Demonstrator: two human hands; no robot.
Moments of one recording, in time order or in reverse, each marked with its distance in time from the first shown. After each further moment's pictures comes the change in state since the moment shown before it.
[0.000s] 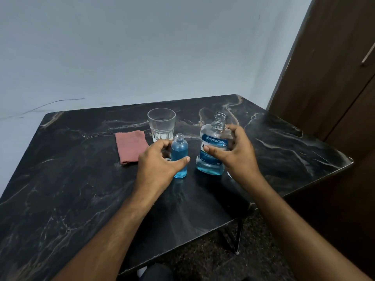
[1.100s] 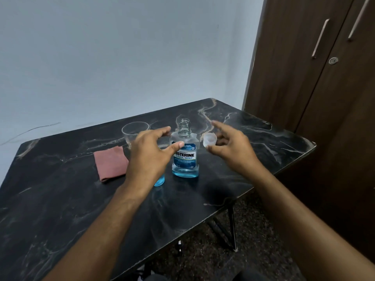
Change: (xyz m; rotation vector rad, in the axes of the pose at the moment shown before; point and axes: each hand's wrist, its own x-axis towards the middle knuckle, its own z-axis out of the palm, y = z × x) left_hand 0.016 0.070 0.015 0.230 -0.059 0.245; right_hand 0.001 -0.023 -0.065 -0.341 0.042 -0.029
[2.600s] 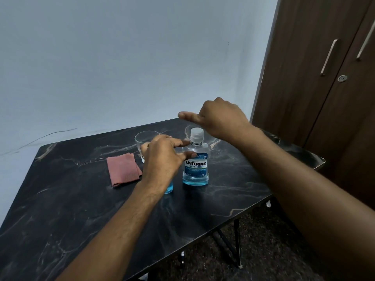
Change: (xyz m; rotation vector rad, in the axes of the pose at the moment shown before) left_hand 0.019 -0.005 0.011 0.178 0.025 -0.026; right_hand 0.065 -0.103 0.008 -0.861 -0.035 -0.294
